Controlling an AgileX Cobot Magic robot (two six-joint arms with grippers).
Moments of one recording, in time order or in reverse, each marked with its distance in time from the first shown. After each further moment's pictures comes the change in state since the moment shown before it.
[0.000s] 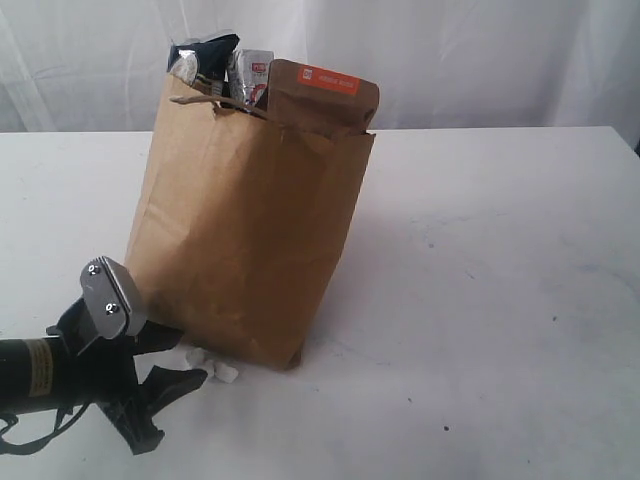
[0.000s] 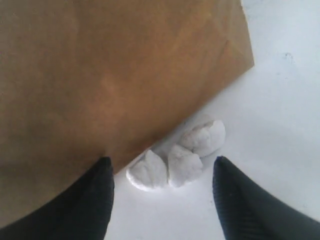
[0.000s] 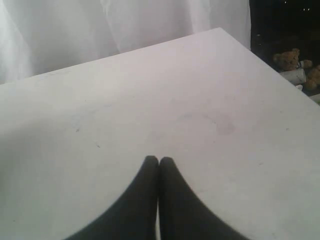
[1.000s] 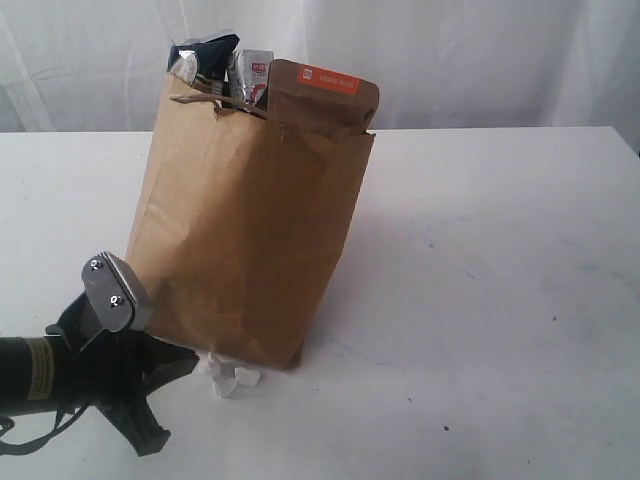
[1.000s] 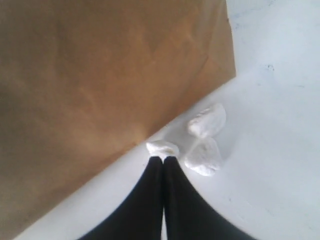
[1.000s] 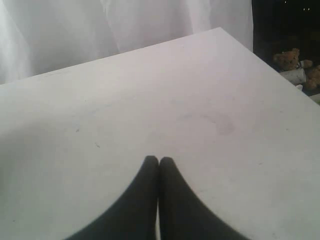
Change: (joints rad) left arm -0.071 -0.115 0.010 0.003 0.127 -0.151; right arm 0.000 0.000 0.000 0.000 0.000 0.000
